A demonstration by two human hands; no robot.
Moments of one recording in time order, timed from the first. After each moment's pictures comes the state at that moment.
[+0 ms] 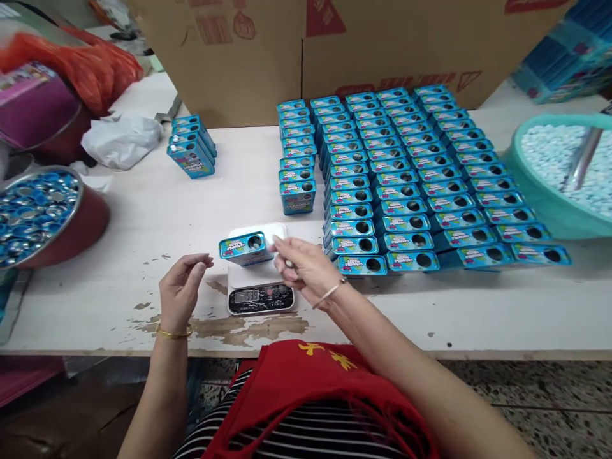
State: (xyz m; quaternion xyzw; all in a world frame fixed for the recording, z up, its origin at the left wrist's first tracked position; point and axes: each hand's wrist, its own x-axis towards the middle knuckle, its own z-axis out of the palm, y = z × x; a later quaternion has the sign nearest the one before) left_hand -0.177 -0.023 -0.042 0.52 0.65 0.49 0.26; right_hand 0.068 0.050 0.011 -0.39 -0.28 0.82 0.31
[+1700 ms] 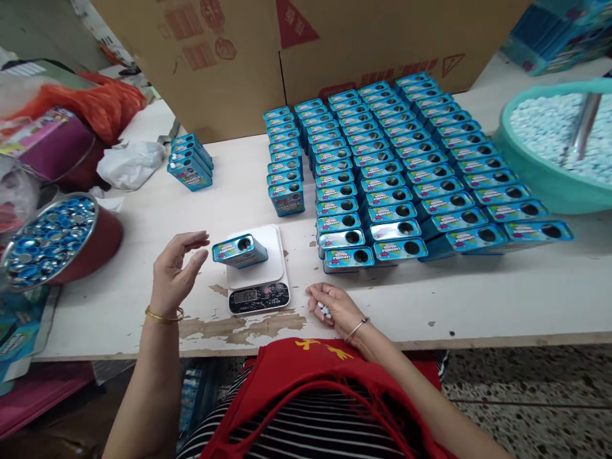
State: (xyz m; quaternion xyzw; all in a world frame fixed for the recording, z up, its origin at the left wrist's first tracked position) left_hand -0.165 0.017 0.014 0.69 0.59 0.38 0.17; right_hand 0.133 -0.017 -0.070 -0.48 -0.22 0.80 0.29
